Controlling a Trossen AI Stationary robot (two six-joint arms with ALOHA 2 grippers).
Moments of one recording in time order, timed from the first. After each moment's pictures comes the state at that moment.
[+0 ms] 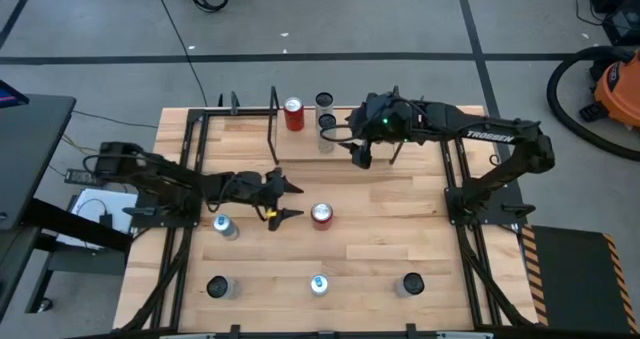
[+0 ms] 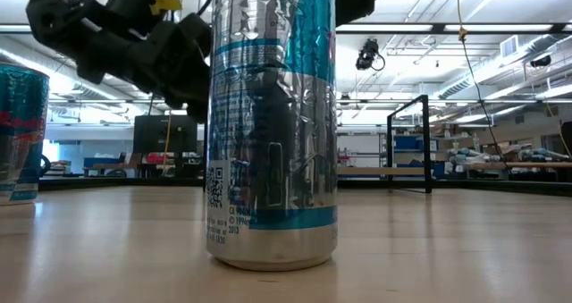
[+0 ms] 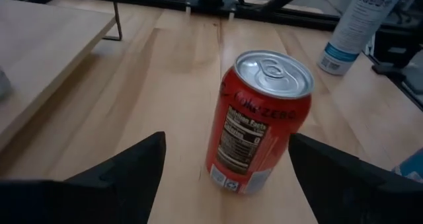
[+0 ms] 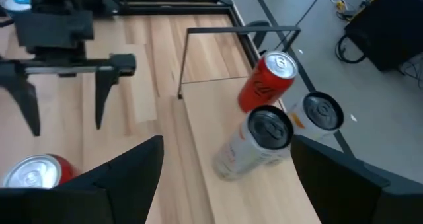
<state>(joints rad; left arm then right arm) -0.02 1.44 0.42 0.70 -0.01 -0.14 -0.17 1.43 1.48 -0.71 0.22 -0.09</state>
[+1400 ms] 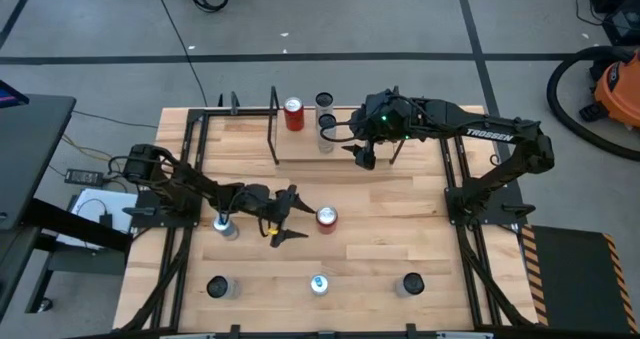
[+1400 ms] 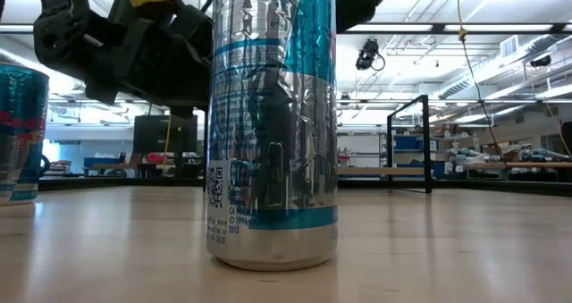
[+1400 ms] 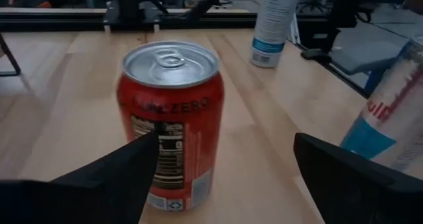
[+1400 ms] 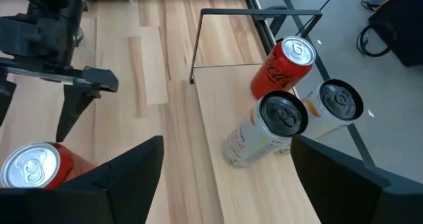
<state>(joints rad) -0.11 1.68 0.46 0.99 0.13 -0.03 -0.20 1.43 1.48 -0.76 0.13 -0.12</state>
